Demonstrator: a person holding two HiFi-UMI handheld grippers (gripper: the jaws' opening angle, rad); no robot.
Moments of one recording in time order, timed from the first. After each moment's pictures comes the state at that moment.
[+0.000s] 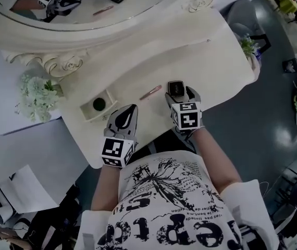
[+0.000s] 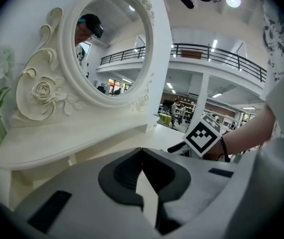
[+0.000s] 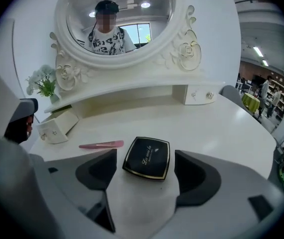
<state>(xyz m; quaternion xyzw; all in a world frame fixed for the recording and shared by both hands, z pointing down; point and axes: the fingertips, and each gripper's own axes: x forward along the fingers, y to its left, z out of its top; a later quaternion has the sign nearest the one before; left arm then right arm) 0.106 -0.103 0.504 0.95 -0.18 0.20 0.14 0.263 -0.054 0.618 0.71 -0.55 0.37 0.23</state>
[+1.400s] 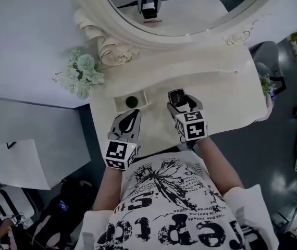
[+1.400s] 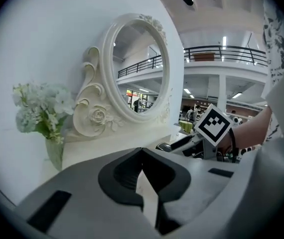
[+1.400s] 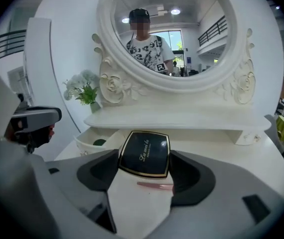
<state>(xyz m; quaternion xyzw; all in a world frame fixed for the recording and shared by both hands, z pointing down) 0.004 -0.139 0.462 0.93 -0.30 0.17 0.12 0.151 -0.130 0.544 0.61 -0.69 0.30 0.24</state>
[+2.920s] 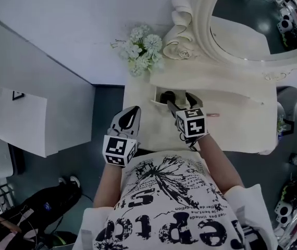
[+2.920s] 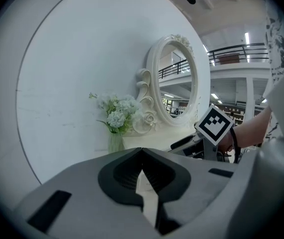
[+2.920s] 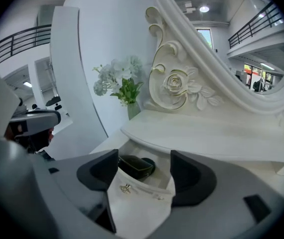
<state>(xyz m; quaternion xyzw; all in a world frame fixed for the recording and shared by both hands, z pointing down) -0.157 -0.150 0.454 0.87 -0.45 0.14 0.14 -0.010 -0.189 0.531 0.51 -0.78 0.25 0.27</state>
